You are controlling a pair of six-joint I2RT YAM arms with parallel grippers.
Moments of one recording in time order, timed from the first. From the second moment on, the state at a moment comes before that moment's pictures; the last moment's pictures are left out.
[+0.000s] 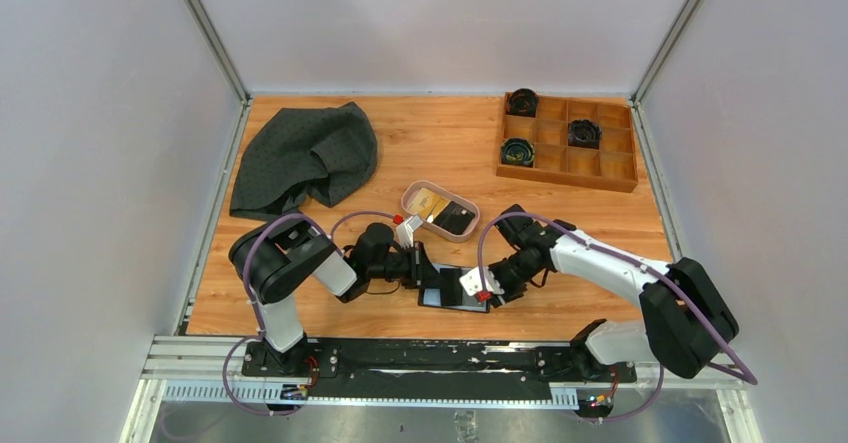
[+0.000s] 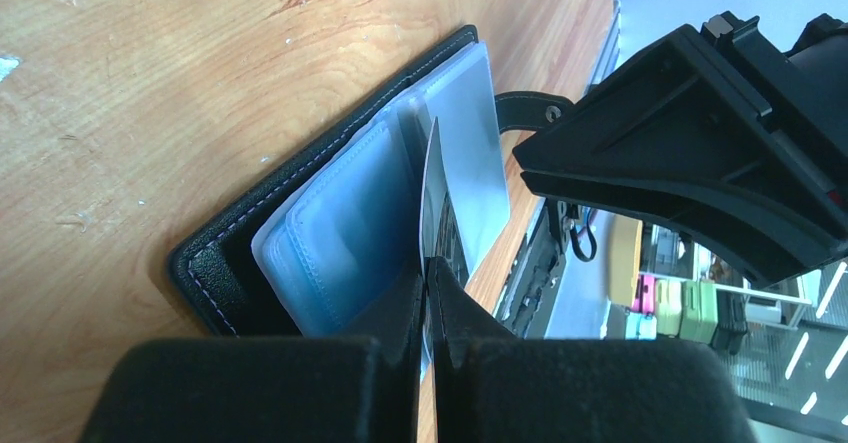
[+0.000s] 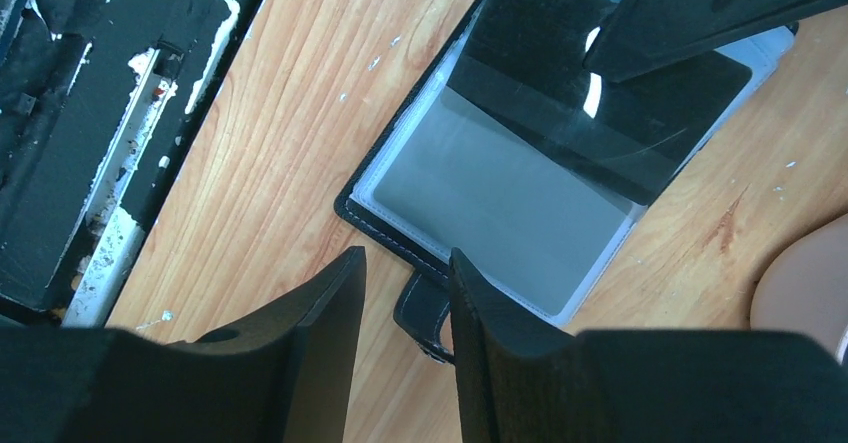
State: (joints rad) left arm -0.75 1.79 0.37 0.98 0.59 -0.96; right arm 0.64 1.30 0.68 -0.74 -0.66 -1.43
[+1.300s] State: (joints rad) left arm -0.75 1.76 0.44 0.75 0.61 -1.00; right arm 0.67 1.32 0.67 -0.72 -0.62 -1.43
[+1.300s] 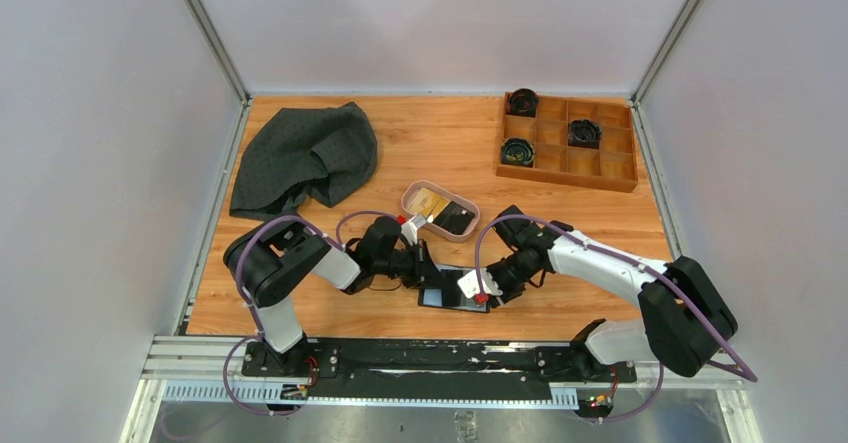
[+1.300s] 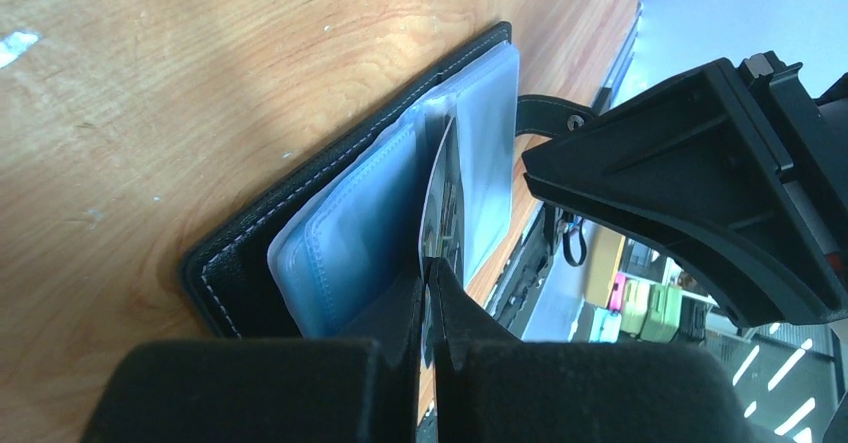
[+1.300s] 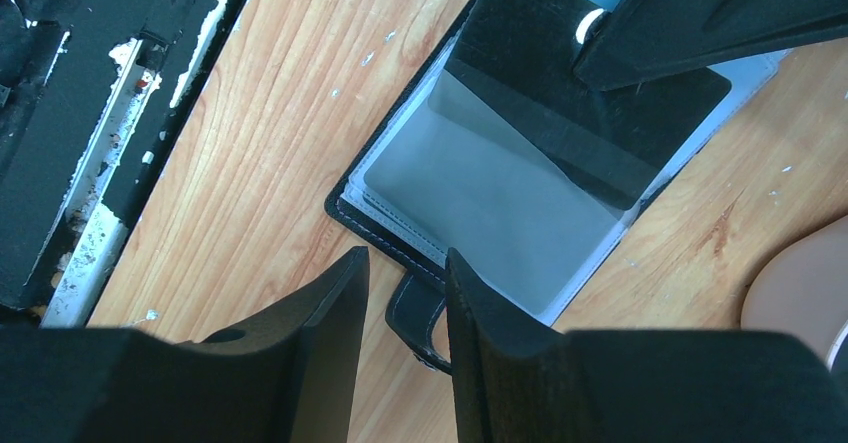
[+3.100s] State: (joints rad) left arm -0.77 1.85 0.59 0.60 0.69 -1.02; right arm 0.68 1.30 0.68 -0.70 -0.64 -1.39
